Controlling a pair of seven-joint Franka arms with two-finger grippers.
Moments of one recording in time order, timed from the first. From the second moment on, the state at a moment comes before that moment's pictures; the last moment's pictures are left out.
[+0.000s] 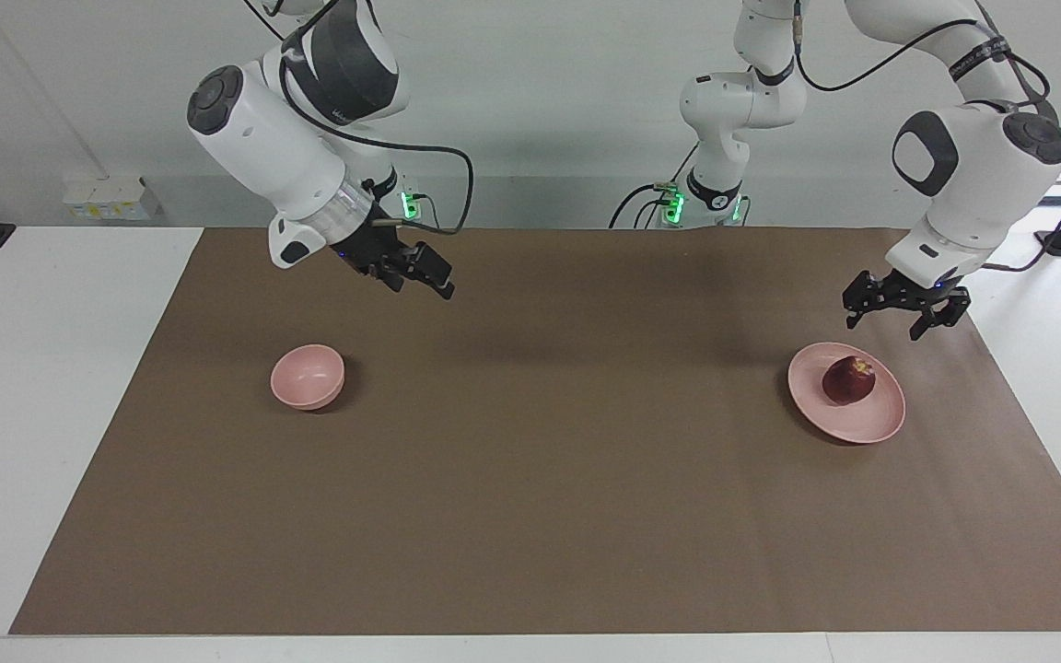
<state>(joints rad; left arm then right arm) -0.04 0.02 0.14 -2.00 -0.01 2.07 0.41 0.33 0.10 -0.14 -1.67 0.47 1.75 0.43</state>
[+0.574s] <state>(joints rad) -0.02 0.08 0.13 -2.17 -0.08 2.35 0.42 0.27 0.10 -0.14 -1.76 0.91 1.83 0.11</state>
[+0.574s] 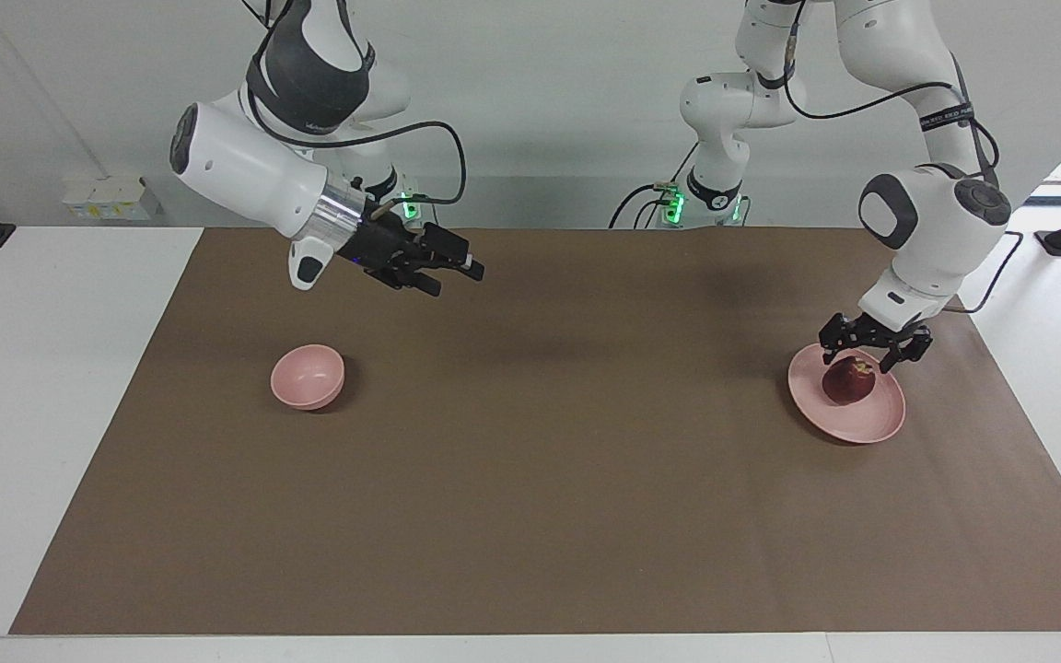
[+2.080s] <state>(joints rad) -0.05 0.02 0.09 -2.10 -0.19 2.24 0.43 0.35 0.11 -0.14 -1.82 1.12 1.90 -0.19</state>
